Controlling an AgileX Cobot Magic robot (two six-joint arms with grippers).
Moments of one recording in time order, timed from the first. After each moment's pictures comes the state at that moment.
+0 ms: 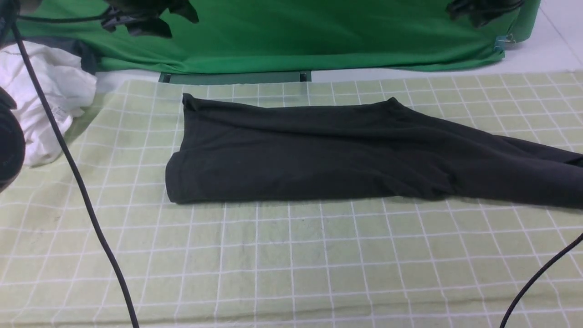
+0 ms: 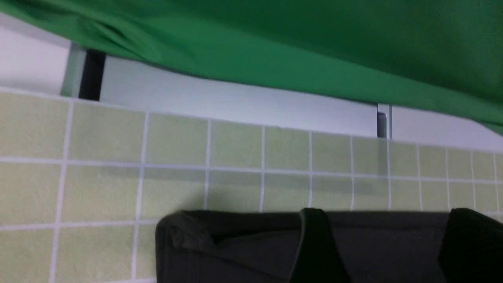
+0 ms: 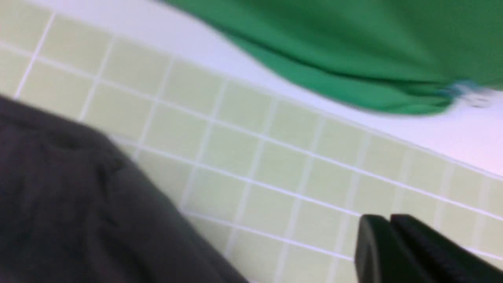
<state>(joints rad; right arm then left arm) 0.16 2.27 -2.50 -0.04 1.21 -0.22 0.05 2.30 -2.35 -0.45 1.10 -0.08</state>
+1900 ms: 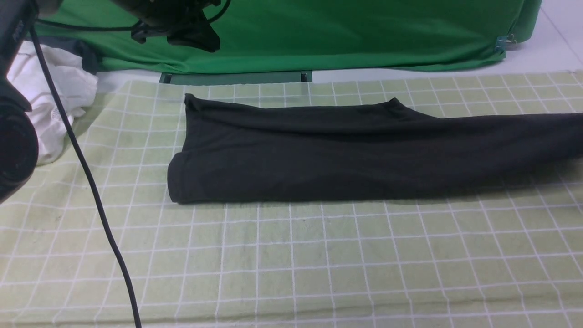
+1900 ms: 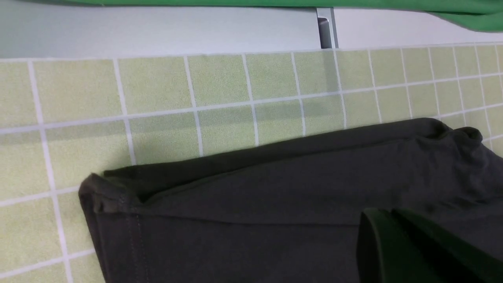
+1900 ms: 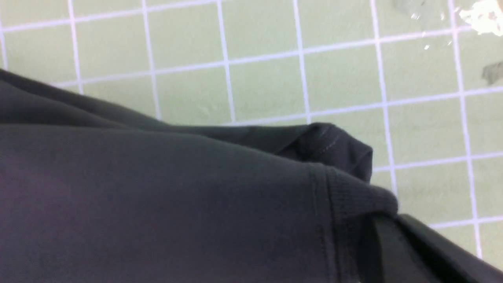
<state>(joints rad) -0.34 1.92 -1.58 0.27 0.88 -0.35 0.01 2.31 -2.35 -0.55 1.22 0.09</state>
